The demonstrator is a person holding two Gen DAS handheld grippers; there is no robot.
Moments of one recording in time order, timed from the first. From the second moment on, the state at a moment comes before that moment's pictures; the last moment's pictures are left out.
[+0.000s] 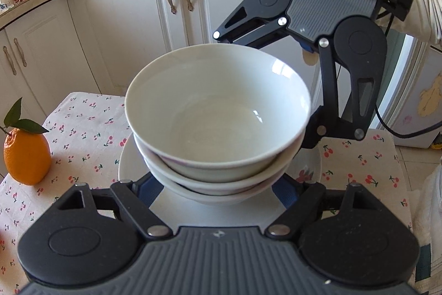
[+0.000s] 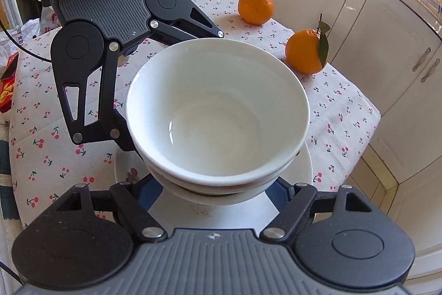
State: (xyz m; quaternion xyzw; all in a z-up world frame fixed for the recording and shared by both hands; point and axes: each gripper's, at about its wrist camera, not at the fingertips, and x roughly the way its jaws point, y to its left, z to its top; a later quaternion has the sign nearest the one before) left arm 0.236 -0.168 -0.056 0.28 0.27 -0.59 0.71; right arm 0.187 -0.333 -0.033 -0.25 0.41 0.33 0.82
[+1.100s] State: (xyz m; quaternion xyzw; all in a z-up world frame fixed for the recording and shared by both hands) left arm 0.157 -0.121 -0.018 0.23 0.21 -0.43 0.84; right arm 0.140 -0.319 -0.006 -0.16 0.42 0.18 0.88
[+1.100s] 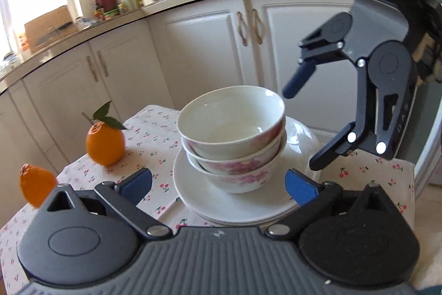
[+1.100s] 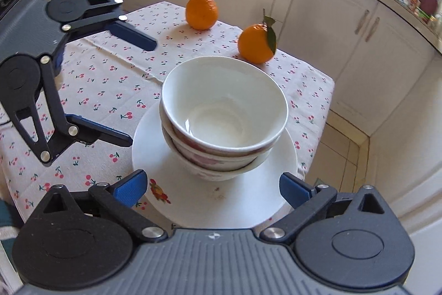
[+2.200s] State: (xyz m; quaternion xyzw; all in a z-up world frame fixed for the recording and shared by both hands) left arm 0.061 -0.062 0.035 0.06 0.29 -0.17 0.94; right arm 0.025 -0.256 0.047 -0.01 0.33 -0.11 0.94
